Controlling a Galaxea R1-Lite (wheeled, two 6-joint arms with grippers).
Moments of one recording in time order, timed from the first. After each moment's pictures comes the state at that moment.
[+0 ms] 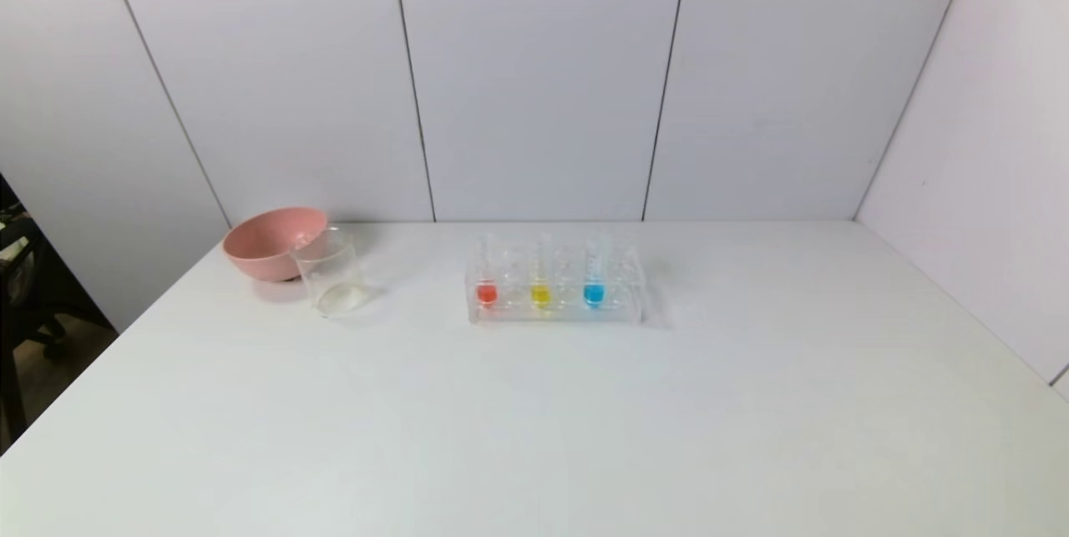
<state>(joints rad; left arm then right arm) 0.00 0.00 0.00 -0.01 0.04 -0.09 0.00 0.00 0.00 0.00 -0.04 0.09</state>
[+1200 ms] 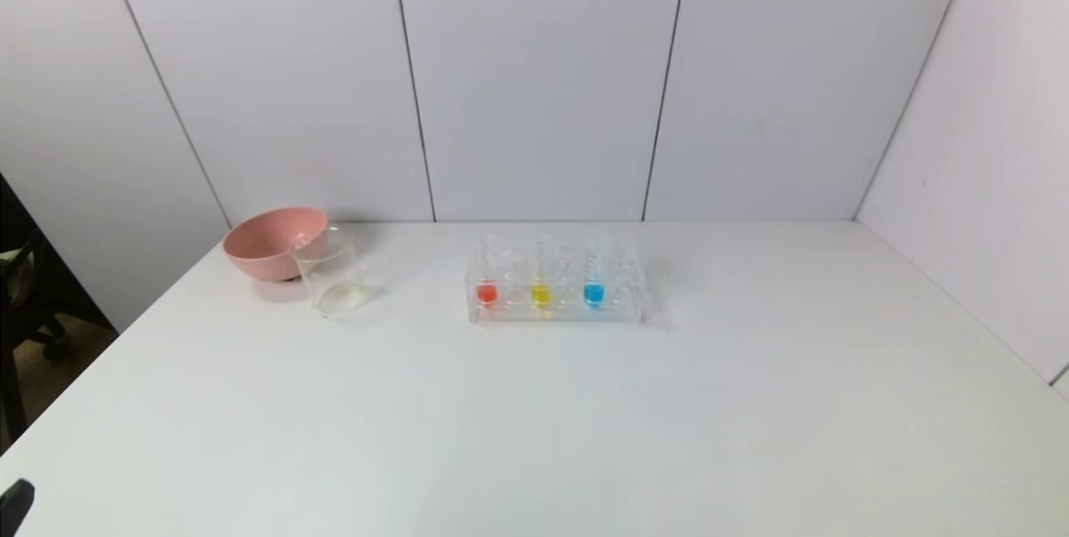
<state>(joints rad) -0.03 0.30 -0.26 -0.09 0.03 -0.10 0.00 0.00 0.00 0.00 -0.04 0.09</state>
